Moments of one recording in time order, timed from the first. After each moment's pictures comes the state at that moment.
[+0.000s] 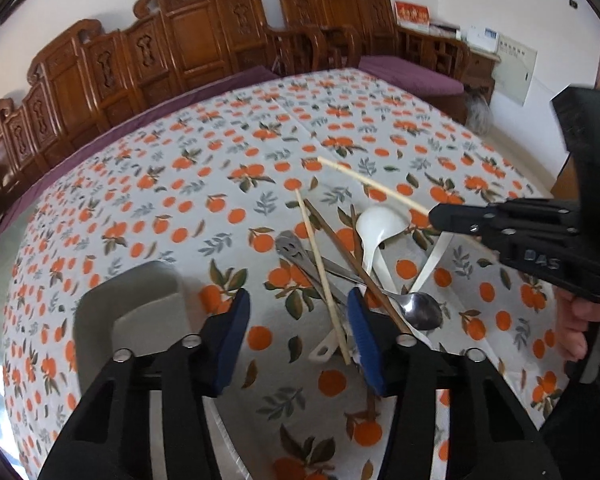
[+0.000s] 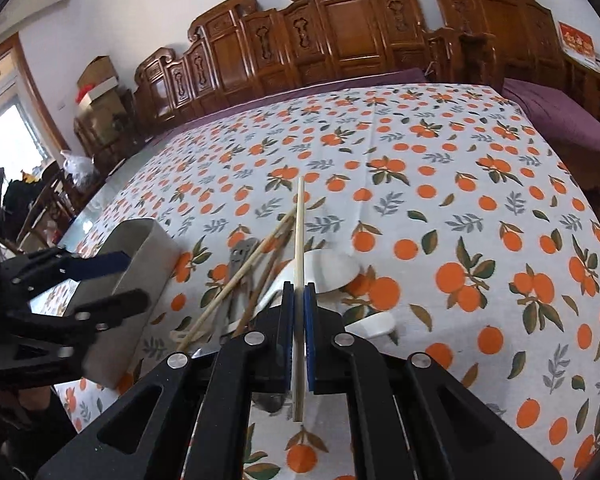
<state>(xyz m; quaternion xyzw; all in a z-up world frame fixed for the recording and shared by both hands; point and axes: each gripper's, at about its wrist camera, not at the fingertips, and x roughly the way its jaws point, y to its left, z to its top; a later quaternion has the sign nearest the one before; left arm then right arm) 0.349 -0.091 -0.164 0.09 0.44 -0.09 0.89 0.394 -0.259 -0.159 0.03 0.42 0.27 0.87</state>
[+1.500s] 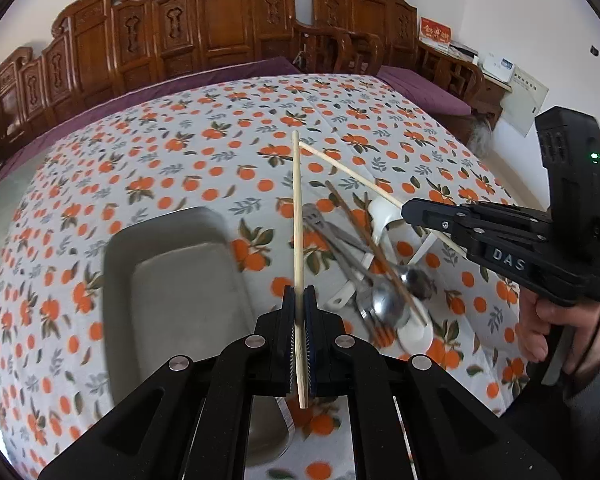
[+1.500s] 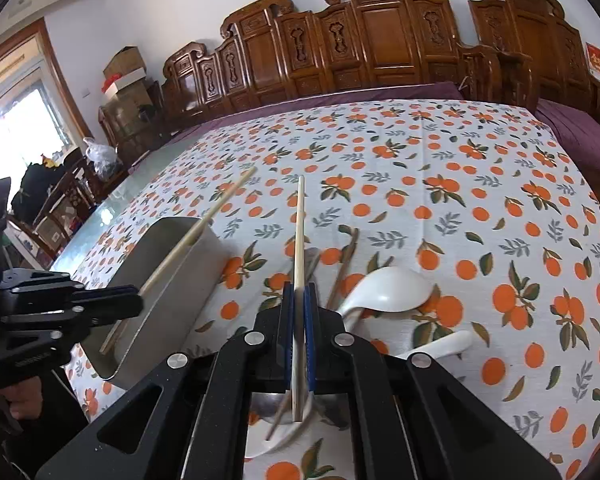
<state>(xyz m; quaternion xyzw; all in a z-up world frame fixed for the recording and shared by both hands) 0.299 -0.038 -0.139 0.01 0.45 -0.08 0.89 0.374 -0.207 -0.142 0.01 0.40 0.32 0.86</state>
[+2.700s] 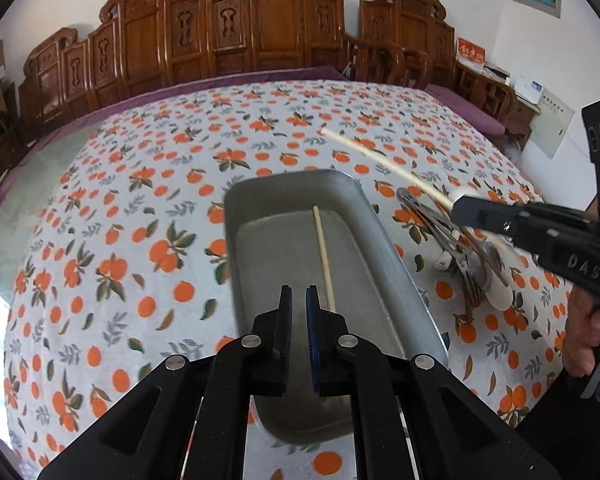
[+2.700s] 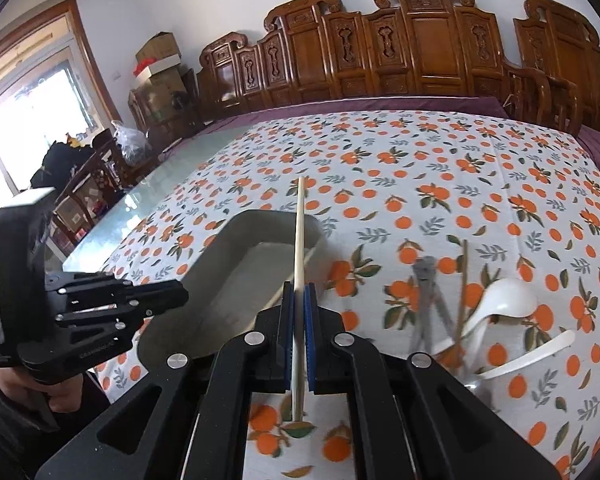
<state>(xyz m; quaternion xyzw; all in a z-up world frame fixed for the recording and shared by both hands) 0.265 0.057 -0.158 -0.01 0.43 -0.03 0.90 0.325 -0.108 -0.123 -0.01 0.39 0.37 0.84</state>
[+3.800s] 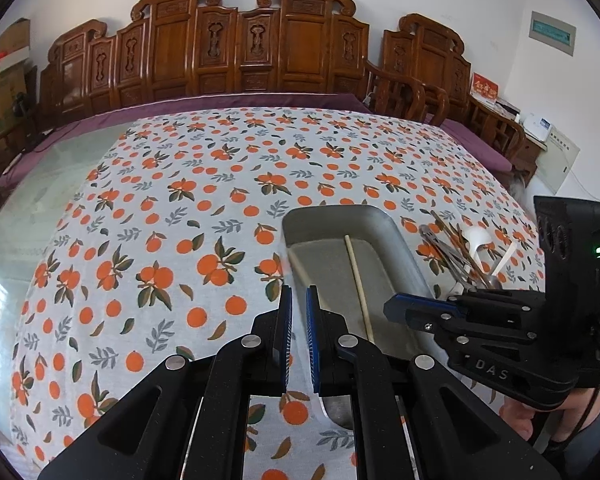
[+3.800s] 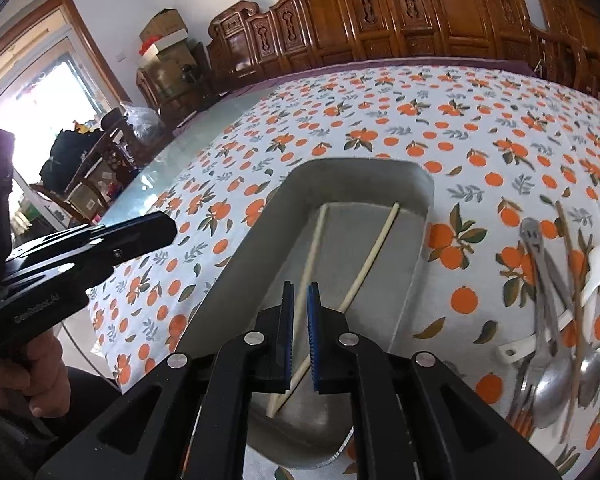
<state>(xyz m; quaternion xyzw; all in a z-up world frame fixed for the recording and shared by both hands) 0.251 0.104 -0.136 -0.05 0.39 -0.01 0.92 0.310 -0.040 -0.153 0.00 0.44 0.39 0.81</state>
